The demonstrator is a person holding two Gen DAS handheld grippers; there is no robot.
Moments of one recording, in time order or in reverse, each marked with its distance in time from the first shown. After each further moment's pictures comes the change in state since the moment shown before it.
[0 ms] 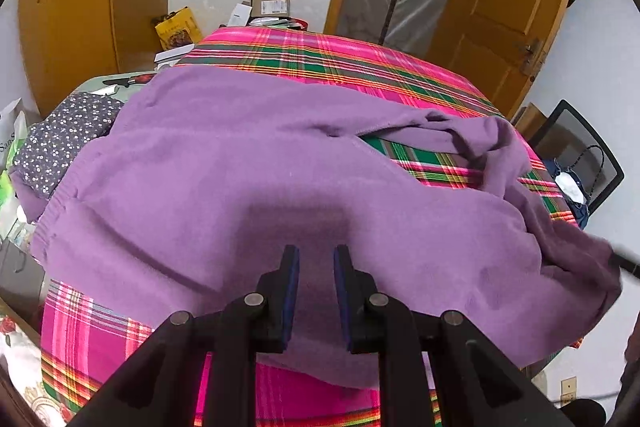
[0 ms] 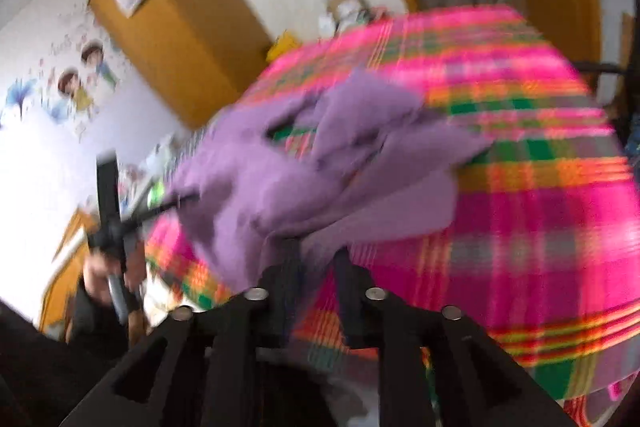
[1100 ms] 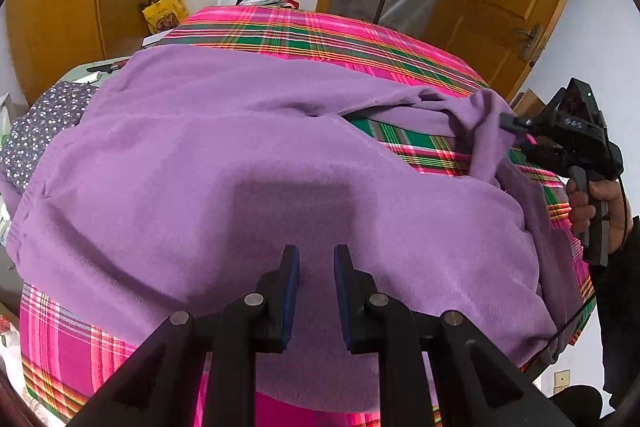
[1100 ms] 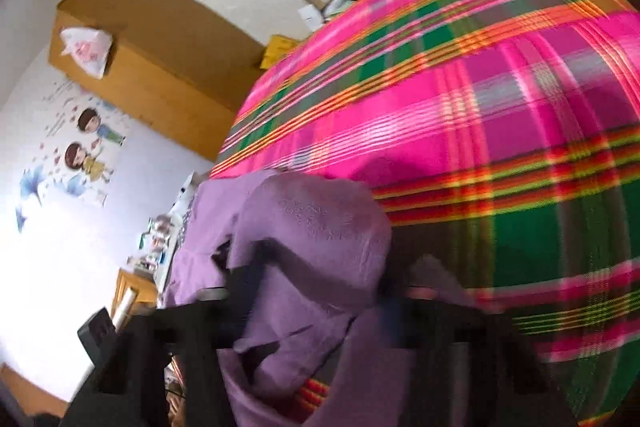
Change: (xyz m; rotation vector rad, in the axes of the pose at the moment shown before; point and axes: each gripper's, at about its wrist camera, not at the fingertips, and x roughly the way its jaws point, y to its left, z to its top) left arm 0.026 -0.015 0.003 0.001 0.075 -0.021; right arm 0.170 -0.097 0.117 0.197 0.166 0.196
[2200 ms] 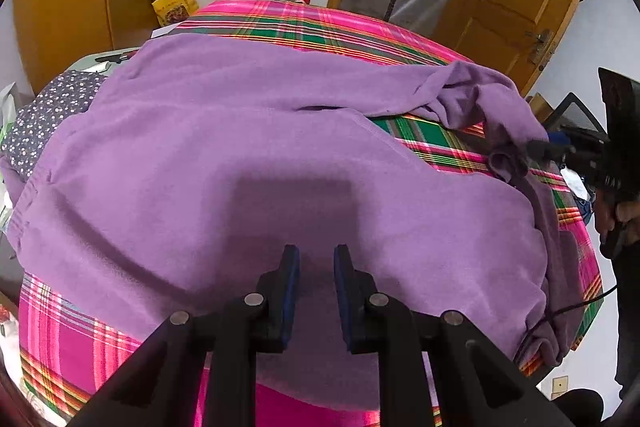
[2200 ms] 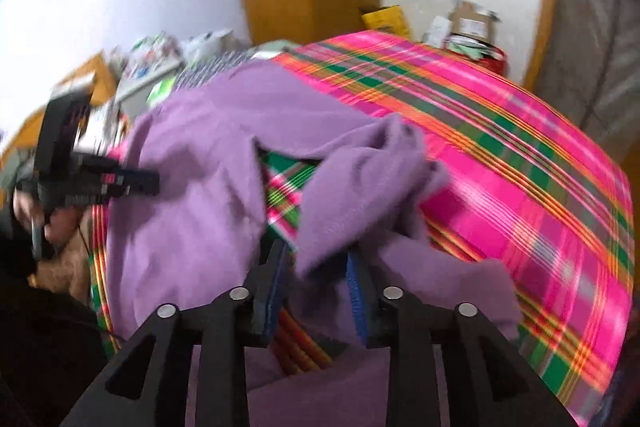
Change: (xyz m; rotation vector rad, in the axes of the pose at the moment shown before) left arm 0.005 0.010 -0.001 -0.024 0.013 0.015; right arm -0.003 0.102 -0.037 -0.759 0.138 -0.197
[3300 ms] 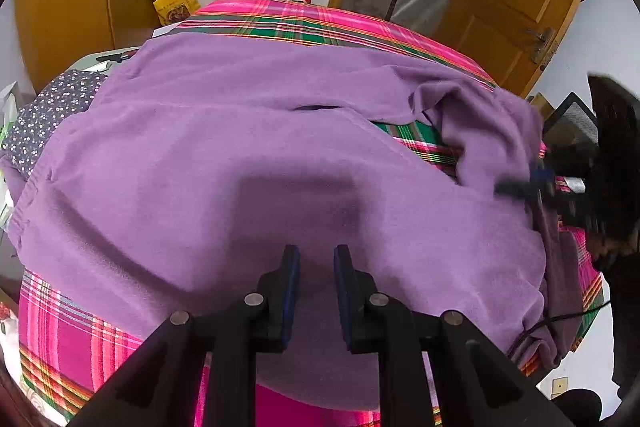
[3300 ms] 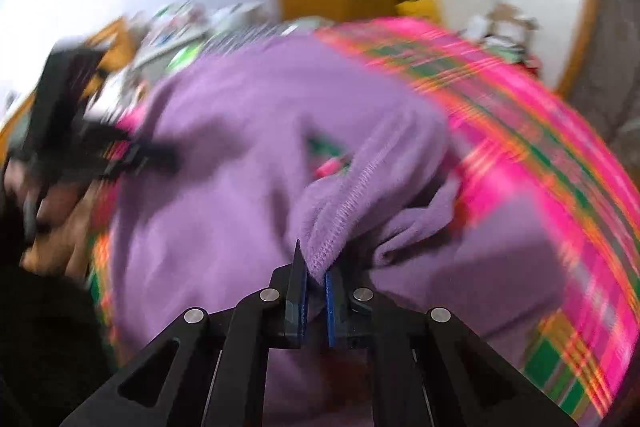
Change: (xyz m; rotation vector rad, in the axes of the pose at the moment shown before) left arm -0.001 -0.002 -0.003 -0.004 0.002 0.008; right arm 0.046 0.061 -0.002 -0.189 0.132 0.104
